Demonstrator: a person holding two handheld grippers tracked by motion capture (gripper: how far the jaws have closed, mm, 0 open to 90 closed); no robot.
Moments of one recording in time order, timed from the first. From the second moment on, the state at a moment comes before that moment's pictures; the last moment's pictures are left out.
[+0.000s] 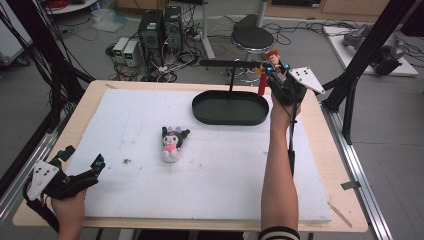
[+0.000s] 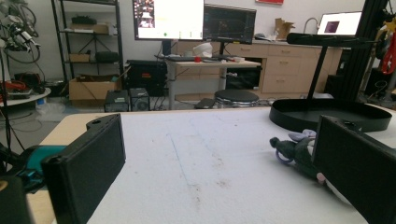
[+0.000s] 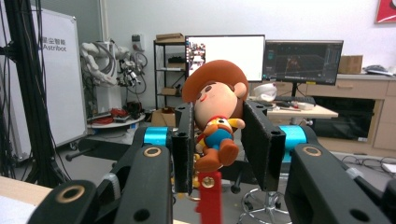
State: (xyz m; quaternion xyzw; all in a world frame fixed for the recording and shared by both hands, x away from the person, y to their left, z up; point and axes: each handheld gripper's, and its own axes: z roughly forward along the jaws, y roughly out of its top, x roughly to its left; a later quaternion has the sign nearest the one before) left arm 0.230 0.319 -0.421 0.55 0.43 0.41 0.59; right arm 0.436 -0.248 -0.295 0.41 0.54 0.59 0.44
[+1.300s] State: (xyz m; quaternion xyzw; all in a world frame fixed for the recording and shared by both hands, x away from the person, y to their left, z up) left arm 0.230 0.317 -0.422 0.55 0.43 0.41 0.59; right arm 0.433 -0.253 -0.310 0.43 0.54 0.54 0.48
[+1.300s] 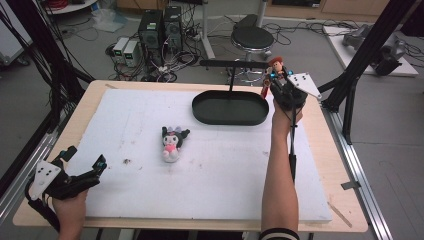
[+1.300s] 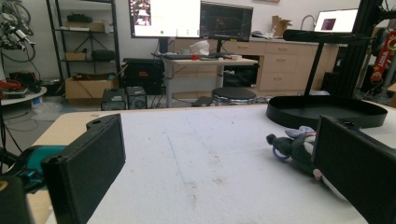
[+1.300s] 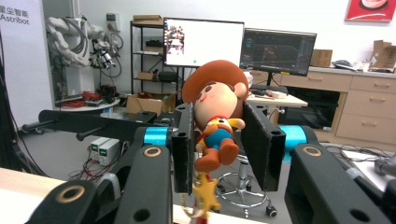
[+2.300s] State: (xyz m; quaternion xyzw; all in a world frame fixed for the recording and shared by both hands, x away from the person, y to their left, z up) left arm 0.232 0.315 -0.423 0.56 0.43 0.41 0.58; right arm 0.457 -0.254 -0.326 0.44 0.56 0.53 0.46
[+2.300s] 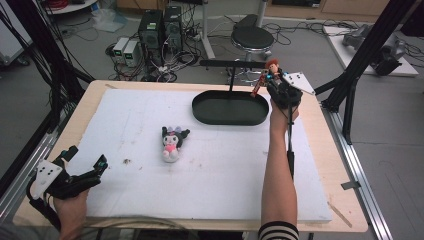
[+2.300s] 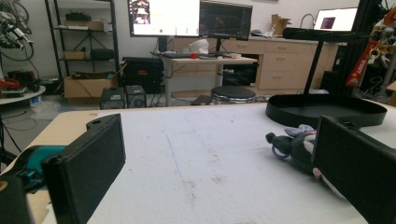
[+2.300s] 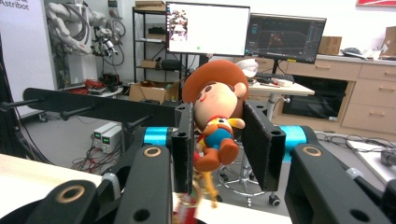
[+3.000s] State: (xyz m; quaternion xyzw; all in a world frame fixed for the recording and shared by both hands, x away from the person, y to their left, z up) left arm 0.233 0.315 -0.424 0.55 0.43 0.41 0.58; right arm 0.473 -0.258 -0.330 0.45 0.56 0.52 0.46
